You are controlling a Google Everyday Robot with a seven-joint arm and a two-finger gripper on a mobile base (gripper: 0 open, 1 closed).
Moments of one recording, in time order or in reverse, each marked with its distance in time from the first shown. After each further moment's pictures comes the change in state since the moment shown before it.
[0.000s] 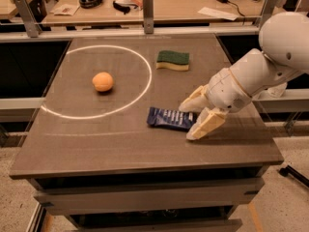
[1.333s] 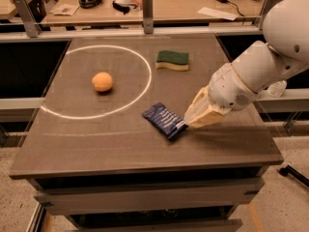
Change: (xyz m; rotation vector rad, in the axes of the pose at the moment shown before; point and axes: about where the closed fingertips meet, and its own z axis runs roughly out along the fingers) arm -0.015 0.016 -0.016 0.013 0.063 0.072
